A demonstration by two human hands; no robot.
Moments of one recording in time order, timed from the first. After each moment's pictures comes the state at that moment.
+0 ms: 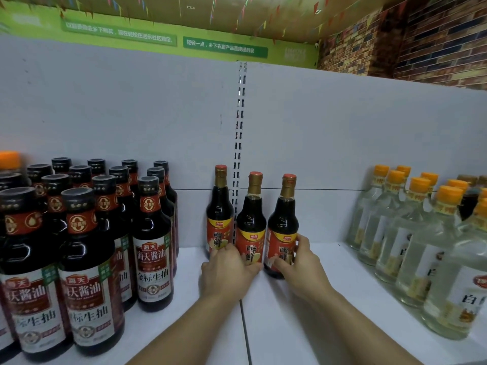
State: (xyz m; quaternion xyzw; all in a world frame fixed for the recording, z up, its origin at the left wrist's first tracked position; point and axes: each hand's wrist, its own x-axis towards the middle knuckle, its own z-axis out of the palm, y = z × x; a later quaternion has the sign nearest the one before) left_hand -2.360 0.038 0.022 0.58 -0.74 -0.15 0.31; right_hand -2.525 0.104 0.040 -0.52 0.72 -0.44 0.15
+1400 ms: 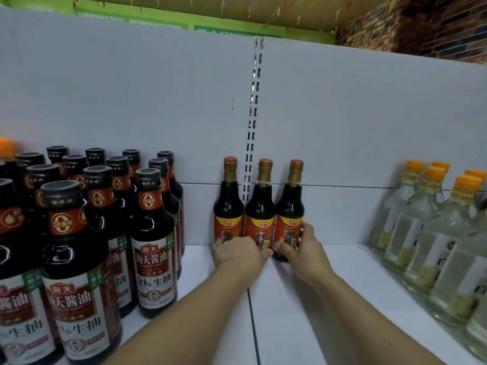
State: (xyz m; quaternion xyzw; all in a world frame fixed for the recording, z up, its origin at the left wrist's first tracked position) left_hand -2.385 0.004 0.055 0.63 -0.77 -0.08 0.09; right_hand -2.536 0.039 0.034 -0.51 0.72 -0.45 0.16
